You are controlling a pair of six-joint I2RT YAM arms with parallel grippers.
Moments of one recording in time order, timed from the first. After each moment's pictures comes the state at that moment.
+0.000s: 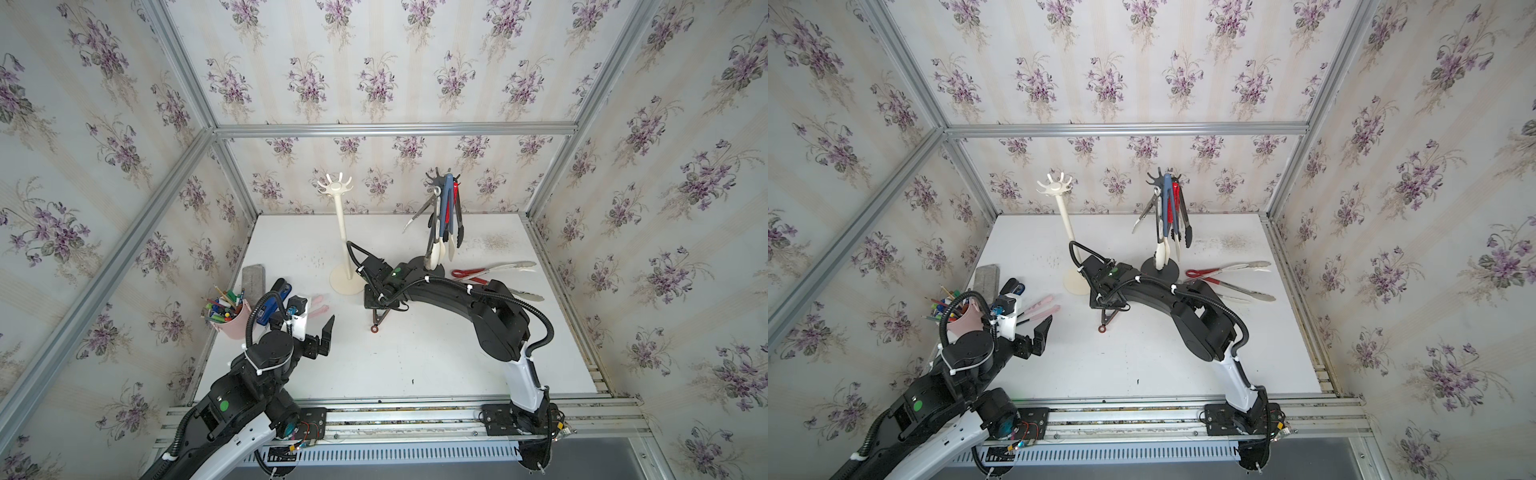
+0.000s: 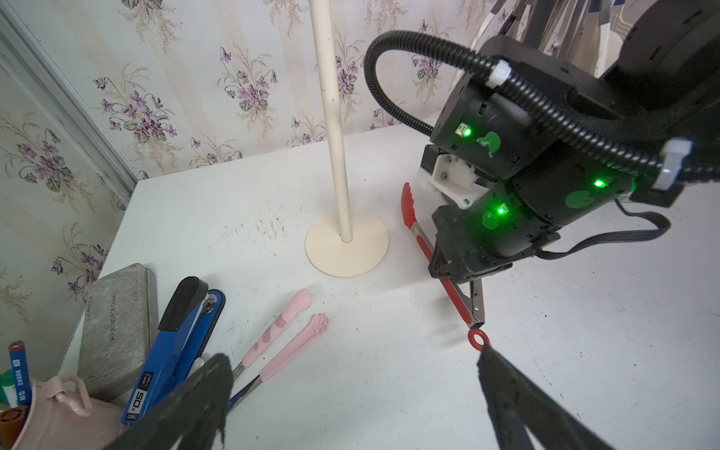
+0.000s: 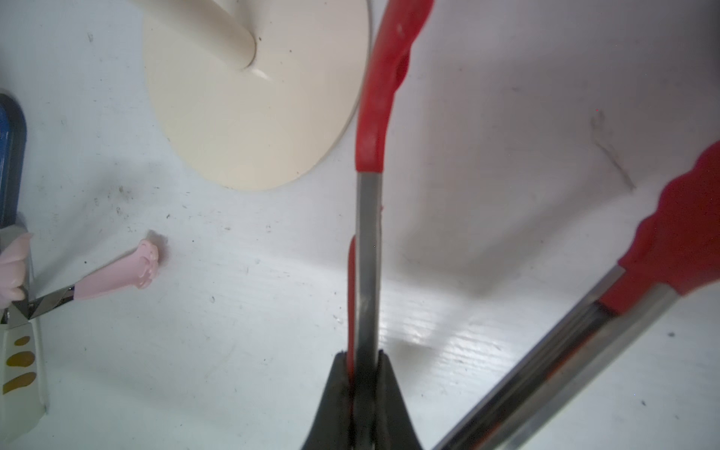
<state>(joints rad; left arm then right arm) -0.73 0.31 0.60 -0.67 -0.45 -0.11 0.94 2.10 1.66 -0.73 0.06 0.87</state>
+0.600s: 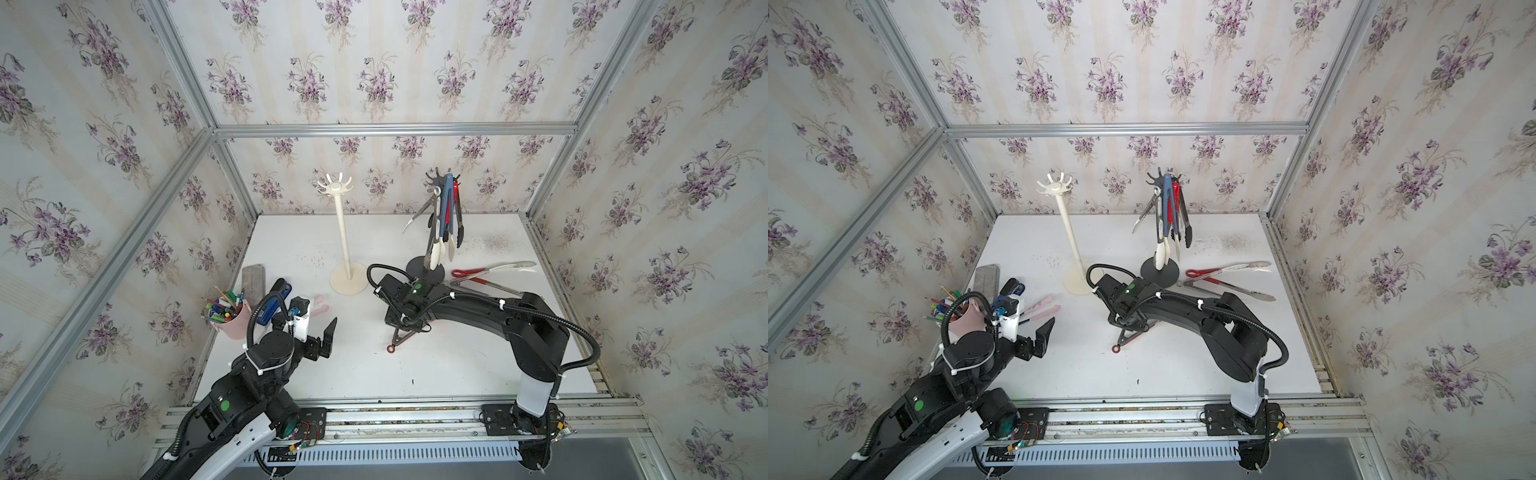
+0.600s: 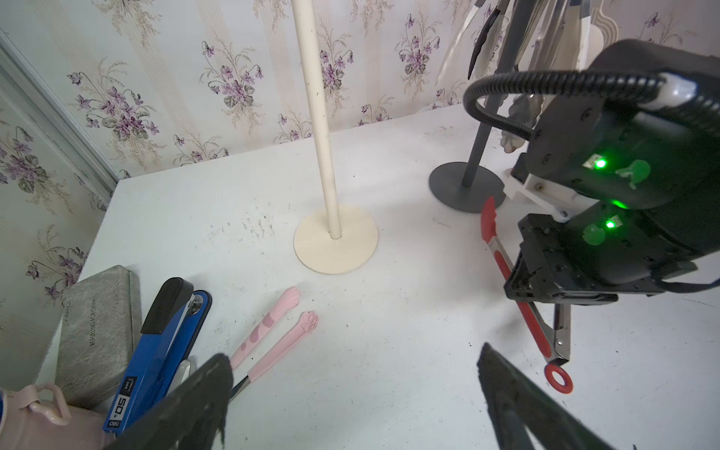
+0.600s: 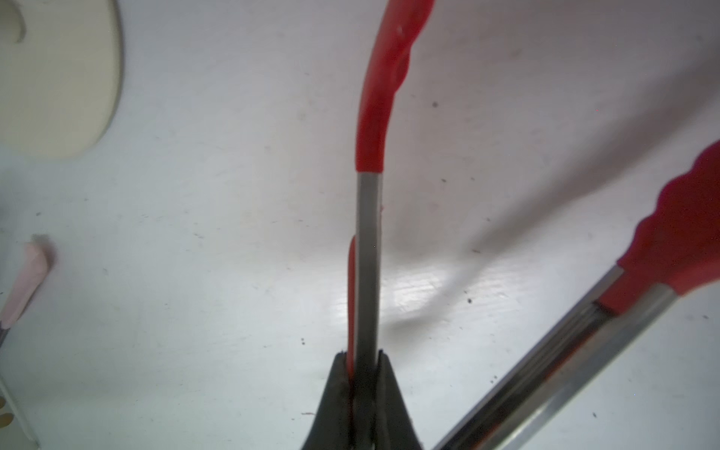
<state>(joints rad) -0.73 0.31 0.59 -0.67 -0.41 -0.11 0.98 1.83 1.31 -0.81 0.12 1.28</state>
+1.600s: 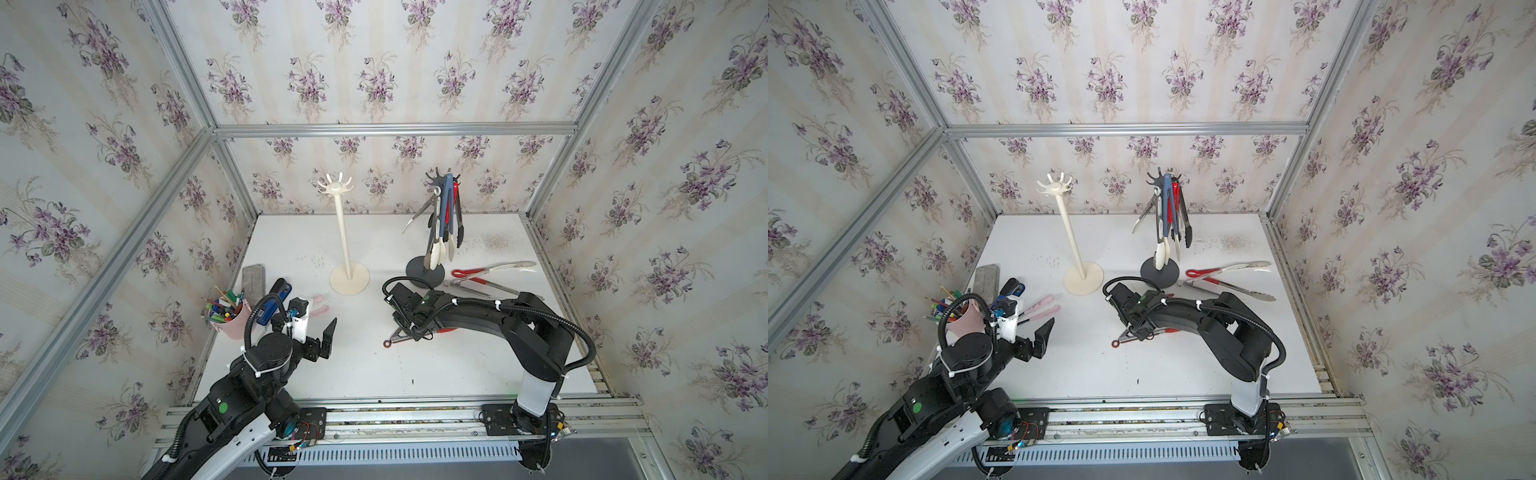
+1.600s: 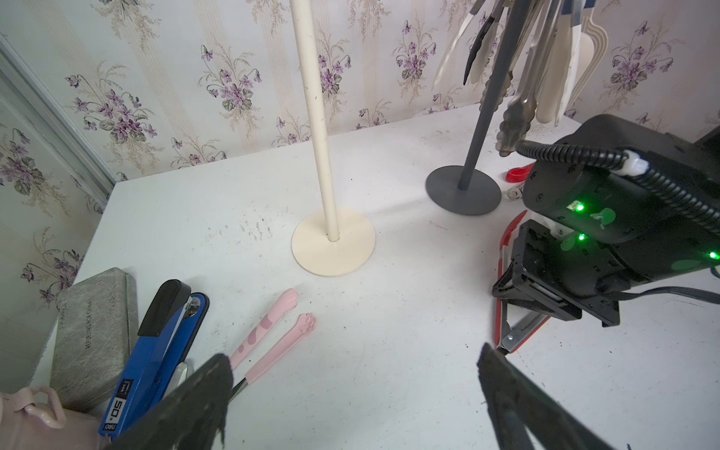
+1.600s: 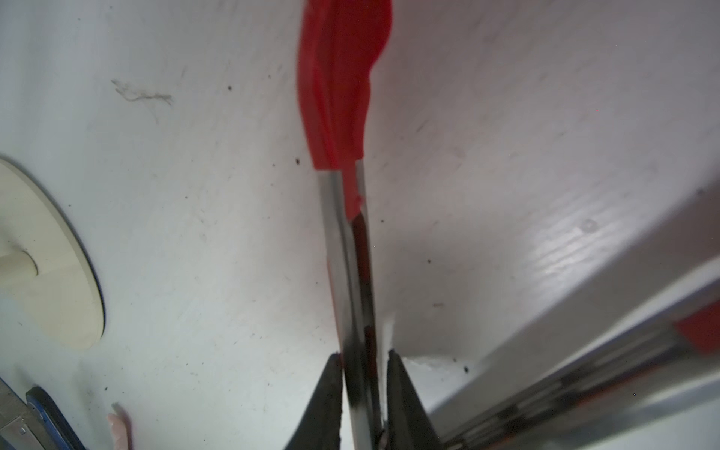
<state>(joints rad) -0.73 0.29 0.59 -0.67 -0.41 -0.11 0.94 1.83 1.12 -0.53 0.15 1.69</state>
